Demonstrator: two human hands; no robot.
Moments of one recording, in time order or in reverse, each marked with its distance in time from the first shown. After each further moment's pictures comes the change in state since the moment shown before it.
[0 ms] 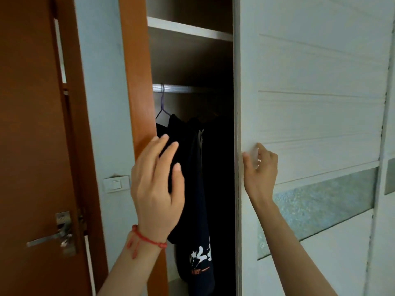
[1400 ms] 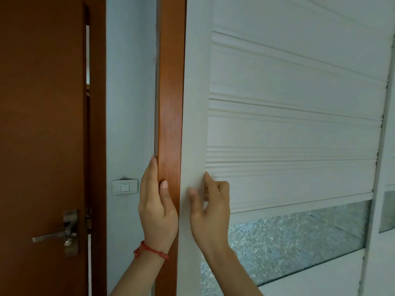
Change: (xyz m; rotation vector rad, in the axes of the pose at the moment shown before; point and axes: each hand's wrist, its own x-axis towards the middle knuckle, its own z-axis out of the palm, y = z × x) left_hand -0.029 -0.047 0.007 -0.125 0.026 -0.389; right_hand -0.102 -0.068 0.062 0.123 -0.269 -0.127
